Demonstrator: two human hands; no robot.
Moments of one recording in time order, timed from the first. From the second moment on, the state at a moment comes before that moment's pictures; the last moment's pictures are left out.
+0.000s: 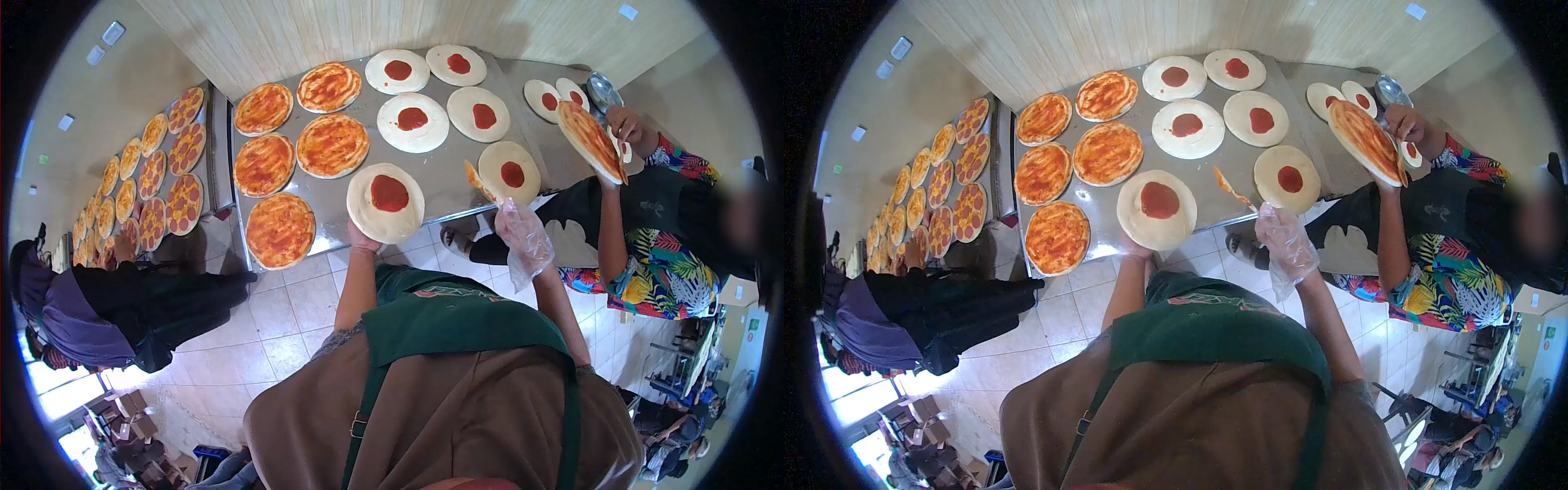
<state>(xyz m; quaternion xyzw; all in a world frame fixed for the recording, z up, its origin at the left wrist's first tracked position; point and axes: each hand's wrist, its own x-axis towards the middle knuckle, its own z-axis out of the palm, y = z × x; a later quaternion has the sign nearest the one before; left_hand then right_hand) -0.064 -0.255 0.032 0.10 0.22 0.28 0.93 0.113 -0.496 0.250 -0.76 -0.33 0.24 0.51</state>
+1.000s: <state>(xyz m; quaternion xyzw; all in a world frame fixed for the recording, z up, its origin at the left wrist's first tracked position) -0.084 -0.252 0.136 0.13 -0.04 0.28 0.95 0.062 -0.401 0.298 -0.83 -0.54 -0.02 0.14</state>
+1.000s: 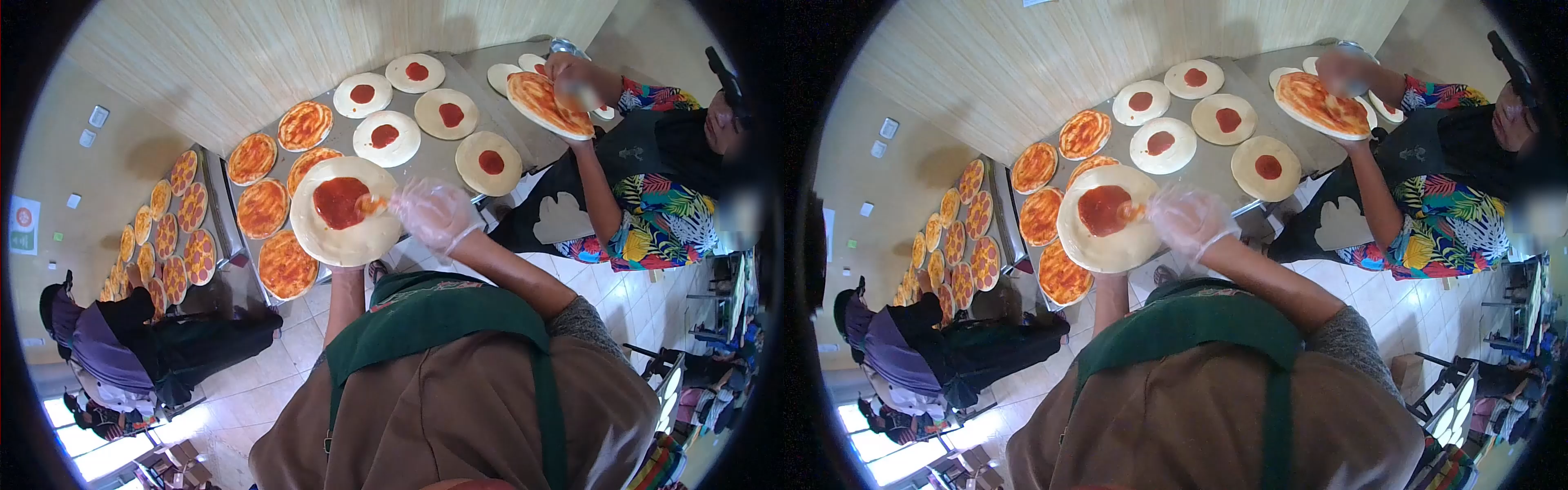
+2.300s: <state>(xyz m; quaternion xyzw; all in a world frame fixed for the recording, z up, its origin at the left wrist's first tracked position) -0.094 -0.284 0.221 0.10 0.02 0.36 0.93 0.064 -0.382 0.345 -0.82 -0.51 0.08 0.26</state>
